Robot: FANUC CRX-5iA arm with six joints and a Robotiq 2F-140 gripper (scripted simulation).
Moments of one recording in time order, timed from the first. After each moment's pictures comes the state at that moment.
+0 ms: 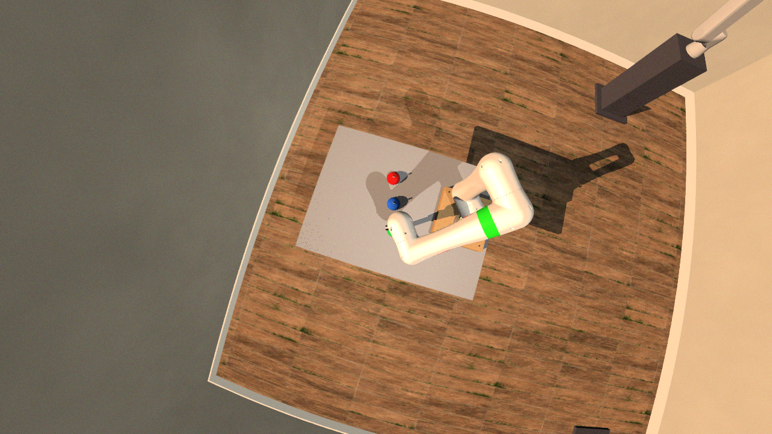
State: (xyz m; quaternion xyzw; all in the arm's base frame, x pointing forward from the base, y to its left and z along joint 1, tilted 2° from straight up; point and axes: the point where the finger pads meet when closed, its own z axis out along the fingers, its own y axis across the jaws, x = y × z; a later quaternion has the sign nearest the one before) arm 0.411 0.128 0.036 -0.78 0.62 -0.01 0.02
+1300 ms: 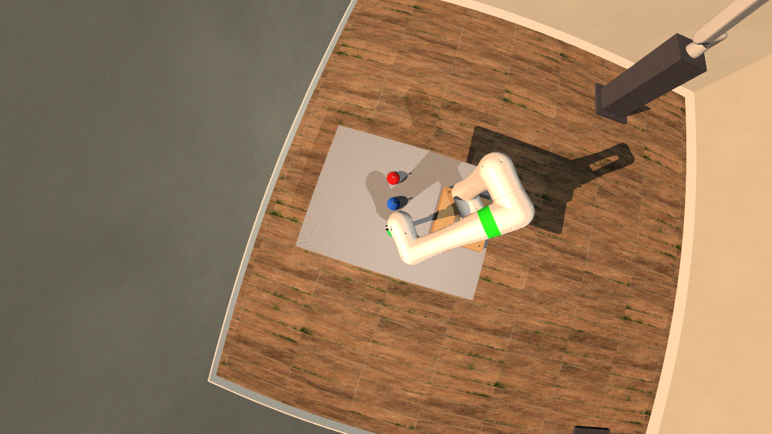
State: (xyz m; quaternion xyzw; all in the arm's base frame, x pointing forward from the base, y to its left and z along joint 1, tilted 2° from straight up) arm 0.411 0.127 0.041 -0.78 0.62 -0.01 0.02
